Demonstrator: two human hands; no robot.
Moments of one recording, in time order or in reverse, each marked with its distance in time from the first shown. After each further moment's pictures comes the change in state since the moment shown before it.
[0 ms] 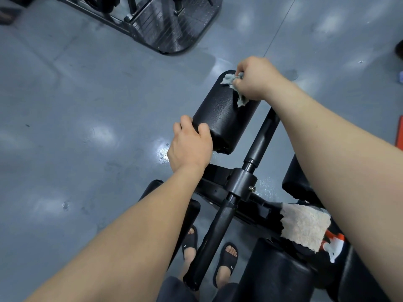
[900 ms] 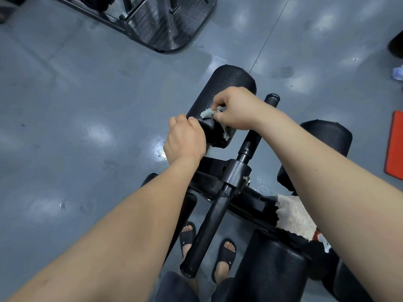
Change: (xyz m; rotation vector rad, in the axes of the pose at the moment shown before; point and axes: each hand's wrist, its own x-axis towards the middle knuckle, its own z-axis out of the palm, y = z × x) left_hand 0.005 -0.004 0.005 0.016 0.003 -0.043; right_hand -0.078 -0.022 0.021 0.097 -0.138 -0.238
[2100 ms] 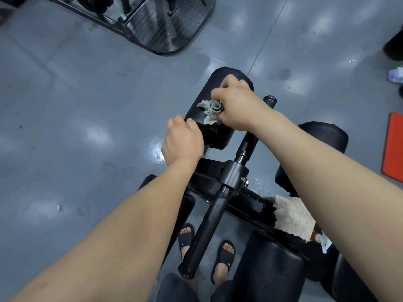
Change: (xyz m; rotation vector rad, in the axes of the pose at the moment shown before) left_hand -0.002 0.001 -0.003 -0.032 0.000 0.003; right_hand 0.005 0.006 0.002 -0.155 0.101 -0.012
